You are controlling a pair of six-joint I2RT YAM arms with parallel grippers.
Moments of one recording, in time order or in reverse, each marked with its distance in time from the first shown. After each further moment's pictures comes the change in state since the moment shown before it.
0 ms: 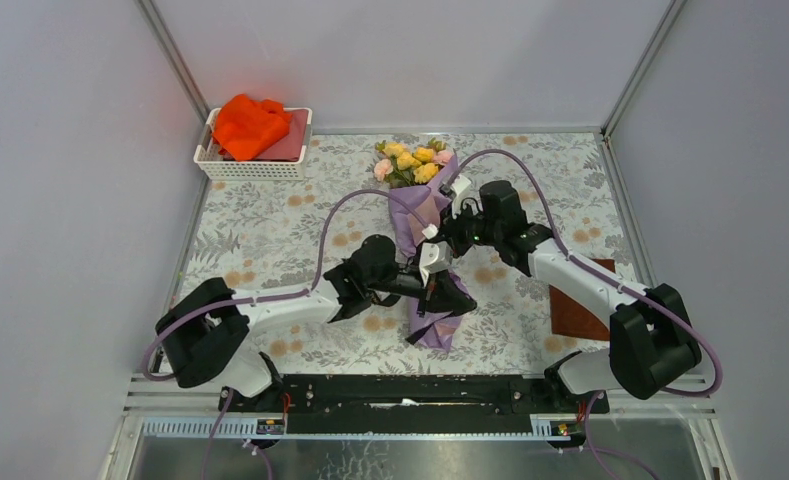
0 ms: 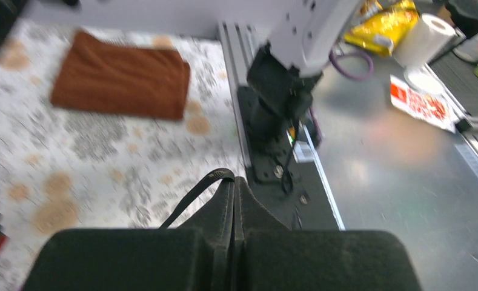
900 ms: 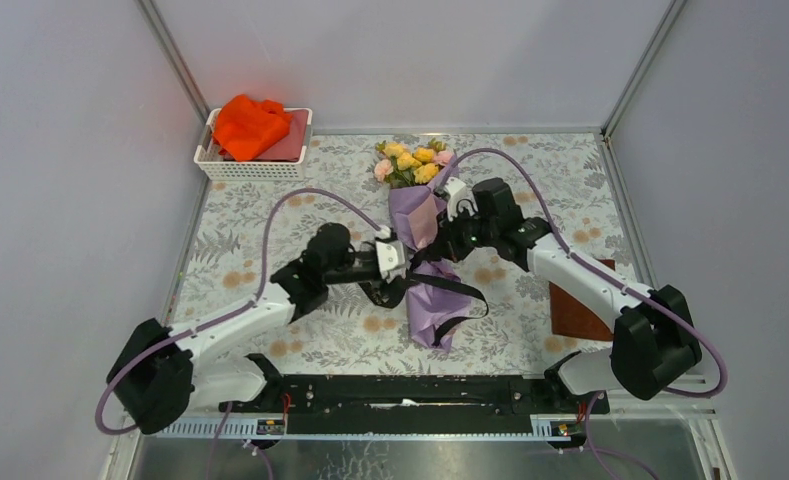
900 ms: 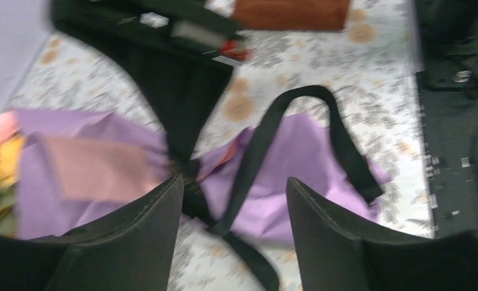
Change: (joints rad) left arm 0.183 -0.274 -0.109 -0.335 -0.199 0.553; right arm 0.014 -0.001 0.084 -0.209 0.021 0.001
